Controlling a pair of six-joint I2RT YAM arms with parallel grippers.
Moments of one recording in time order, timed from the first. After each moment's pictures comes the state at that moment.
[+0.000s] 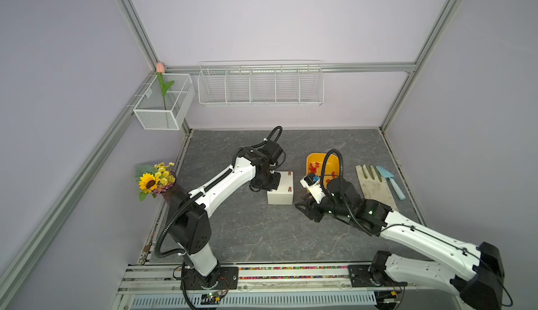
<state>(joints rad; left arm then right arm) -0.70 1.69 1.50 -1.10 0.06 -0.36 0.91 1.06 0.80 -0.33 -0.16 0.21</state>
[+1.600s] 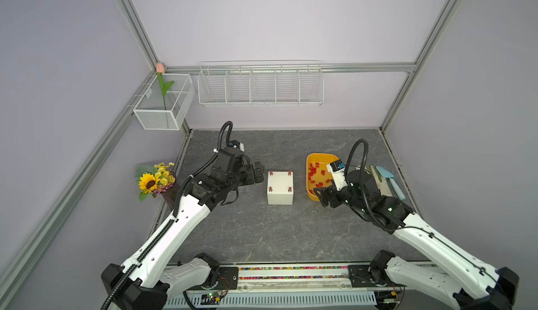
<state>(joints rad) -0.54 1.07 1.10 -0.70 -0.10 -0.56 0.66 0.94 0.83 -0.49 0.08 0.23</state>
